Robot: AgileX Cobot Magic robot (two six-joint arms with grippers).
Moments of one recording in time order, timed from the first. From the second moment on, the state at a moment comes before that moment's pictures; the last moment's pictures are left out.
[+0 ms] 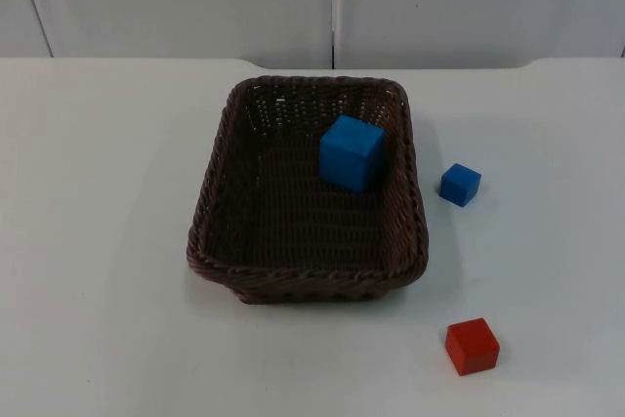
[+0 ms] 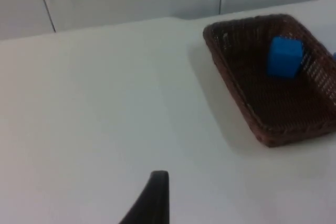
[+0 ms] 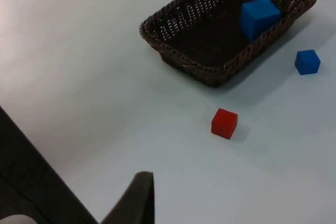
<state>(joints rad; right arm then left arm) 0.86 0.00 -0.52 -0.07 1.08 0.10 -0.13 0.00 -0.51 -0.14 1.05 0.12</state>
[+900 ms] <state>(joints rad) 0.86 0.00 -0.52 -0.07 1.08 0.10 -0.13 0.00 -0.50 -0.09 1.07 0.06</state>
